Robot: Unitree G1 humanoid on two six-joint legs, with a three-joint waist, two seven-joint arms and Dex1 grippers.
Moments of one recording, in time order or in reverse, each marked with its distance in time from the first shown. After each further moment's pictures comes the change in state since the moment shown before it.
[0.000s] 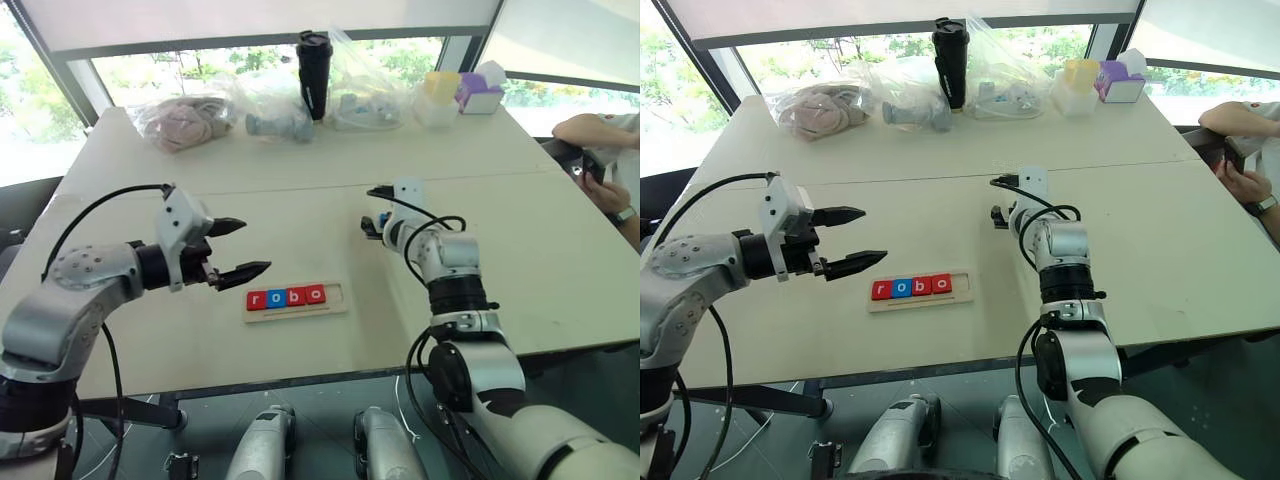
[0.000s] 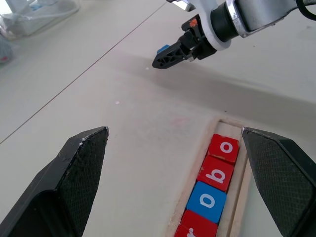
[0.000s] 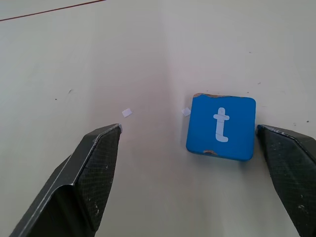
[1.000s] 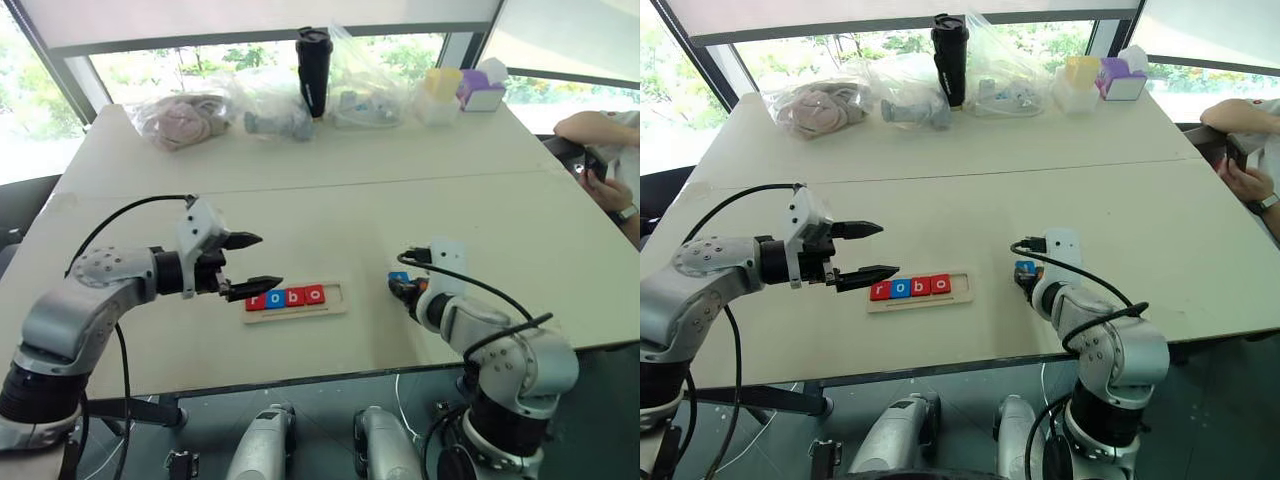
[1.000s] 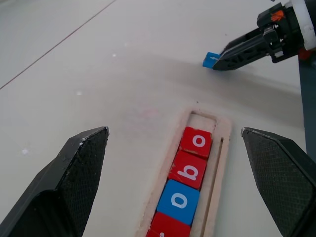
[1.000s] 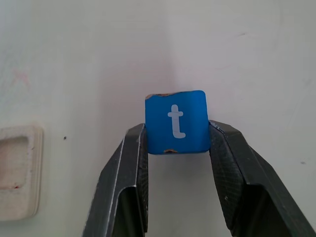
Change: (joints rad) left arm -0.031 0.030 -0.103 0.046 0.009 0.017 -0.108; right arm 0.585 0.093 -0.015 -1.183 0.165 0.724 0.037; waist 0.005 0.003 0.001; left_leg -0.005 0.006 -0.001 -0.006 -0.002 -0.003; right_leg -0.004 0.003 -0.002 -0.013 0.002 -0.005
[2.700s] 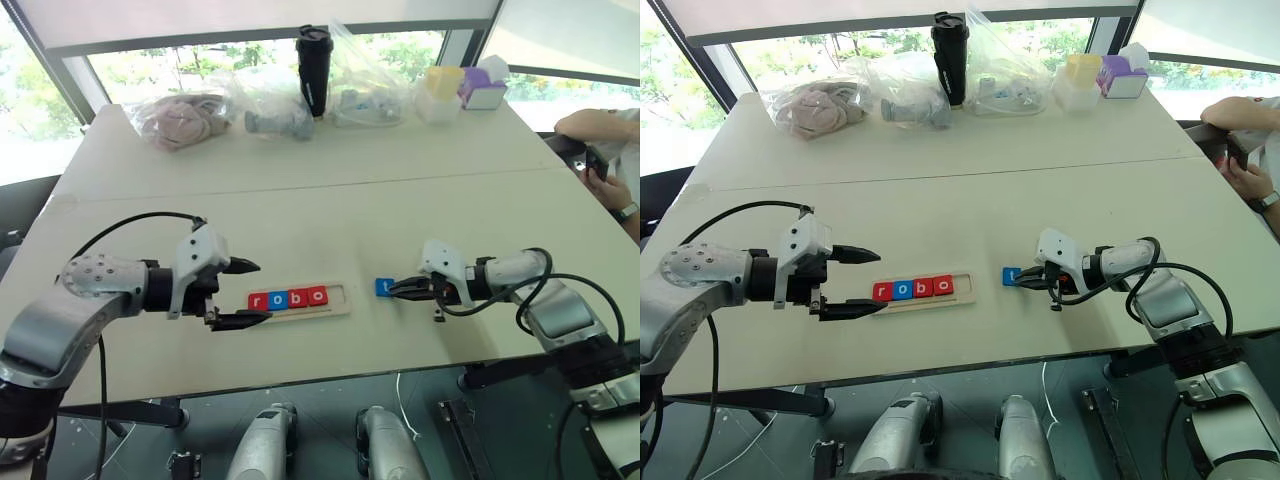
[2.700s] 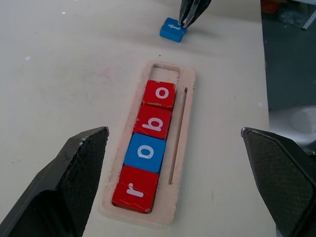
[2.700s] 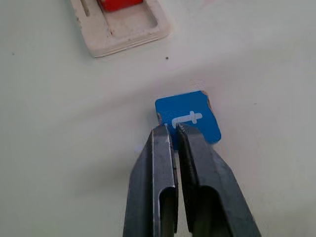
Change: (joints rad) left arm 0.064 0.093 -0.012 -0.062 0.013 -0.021 -0.111; right arm -0.159 -0.807 0.468 0.809 -0.095 -1.344 1.196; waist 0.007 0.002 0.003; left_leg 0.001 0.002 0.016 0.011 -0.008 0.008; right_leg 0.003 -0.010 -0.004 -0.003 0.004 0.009
